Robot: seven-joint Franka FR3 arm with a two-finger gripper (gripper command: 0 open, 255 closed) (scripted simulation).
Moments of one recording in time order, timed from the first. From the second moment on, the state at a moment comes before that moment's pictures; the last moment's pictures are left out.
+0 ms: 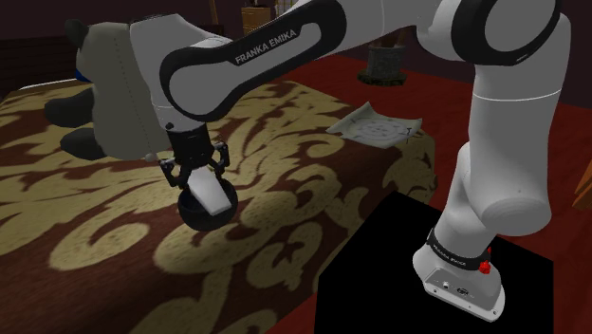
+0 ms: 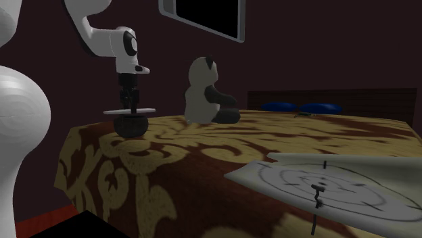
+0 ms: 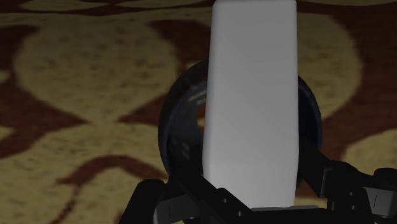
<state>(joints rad) 0.39 0.27 0.29 -1.71 -0.08 1.97 0.89</state>
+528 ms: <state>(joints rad) 0.39 0.27 0.28 -1.73 -0.08 2.00 0.90</state>
